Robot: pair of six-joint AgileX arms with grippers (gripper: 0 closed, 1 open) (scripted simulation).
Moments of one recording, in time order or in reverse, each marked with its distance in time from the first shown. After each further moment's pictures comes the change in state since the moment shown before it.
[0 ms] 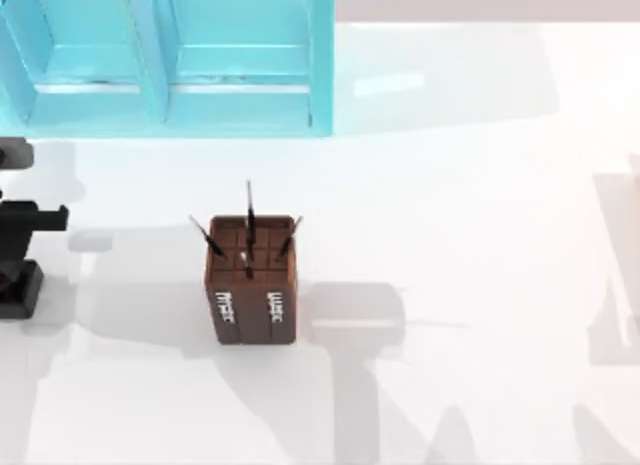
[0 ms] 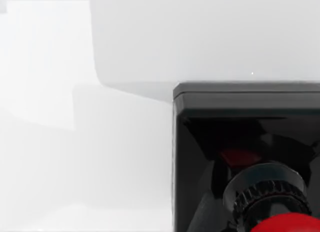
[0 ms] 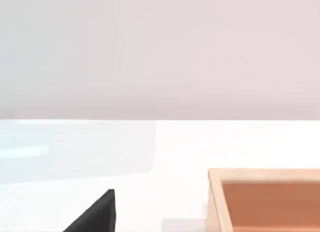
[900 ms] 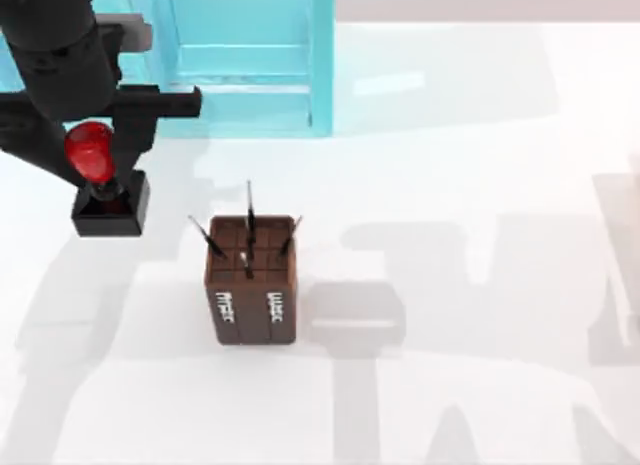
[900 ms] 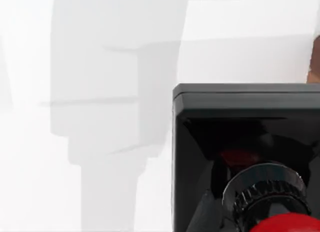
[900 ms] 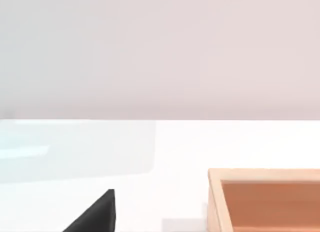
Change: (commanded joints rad) left arm -0.389 -0.018 0.510 -0.534 0.000 -0.386; right arm 0.000 0.000 0.000 0.000 0.000 0.000
